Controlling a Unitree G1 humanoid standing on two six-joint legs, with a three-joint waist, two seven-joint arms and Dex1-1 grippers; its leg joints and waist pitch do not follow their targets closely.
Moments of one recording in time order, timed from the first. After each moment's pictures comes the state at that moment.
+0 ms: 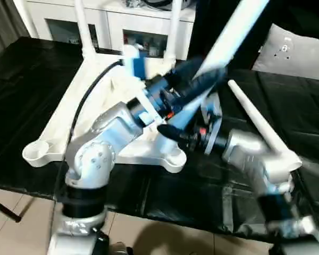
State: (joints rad) left arm -0.56 -0.01 0.07 -0.23 -0.84 0.65 -0.54; right arm -0.43 -0.20 0.08 0.15 0.44 0.47 0.85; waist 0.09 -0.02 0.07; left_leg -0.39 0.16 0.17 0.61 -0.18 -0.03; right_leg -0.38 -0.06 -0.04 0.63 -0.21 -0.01
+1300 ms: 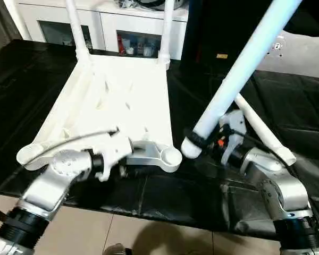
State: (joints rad) left arm -0.33 0.59 -0.33 0.14 -0.15 0.14 -0.97; right arm -0.28 -0.28 0.04 0.00 0.37 0.47 0.67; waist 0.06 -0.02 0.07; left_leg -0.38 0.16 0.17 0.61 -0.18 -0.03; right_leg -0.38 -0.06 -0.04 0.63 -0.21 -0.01
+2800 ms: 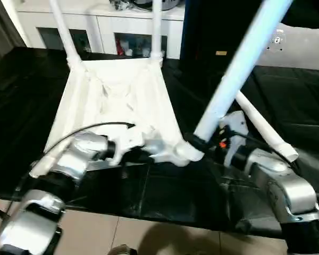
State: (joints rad) left arm -0.62 0.41 -0.36 0.68 0.00 -0.10 -1.09; right arm -0.28 -0.33 0.09 -0.08 0.32 0.52 0.65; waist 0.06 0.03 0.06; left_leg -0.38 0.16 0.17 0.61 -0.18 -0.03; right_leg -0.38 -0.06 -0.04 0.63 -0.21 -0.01
